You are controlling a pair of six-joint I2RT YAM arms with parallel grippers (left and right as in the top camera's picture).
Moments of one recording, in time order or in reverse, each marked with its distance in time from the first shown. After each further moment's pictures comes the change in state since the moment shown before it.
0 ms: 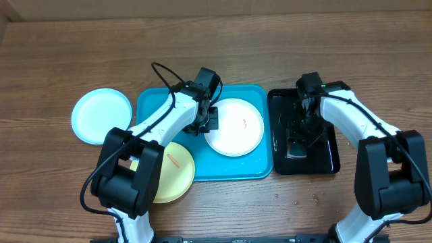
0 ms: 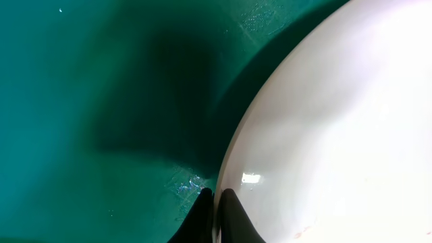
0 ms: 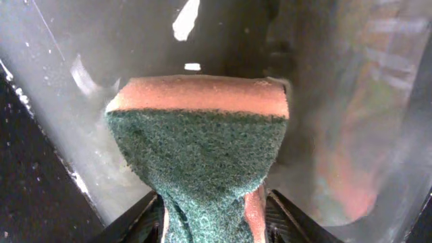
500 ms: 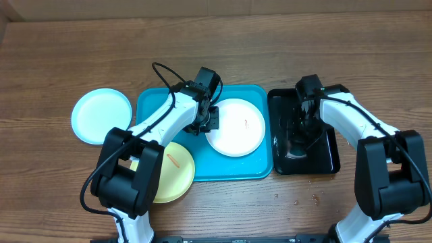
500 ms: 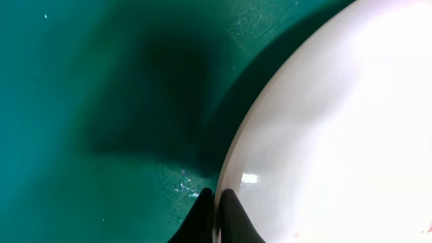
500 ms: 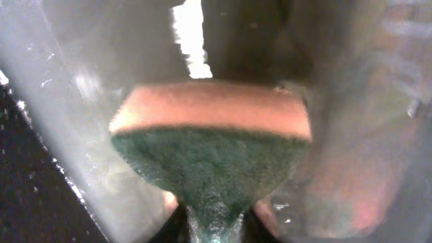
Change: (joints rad) left arm 0.000 0.000 0.000 0.013 0.018 0.007; right arm 0.000 -0.002 -0.040 0.053 -0.019 0.000
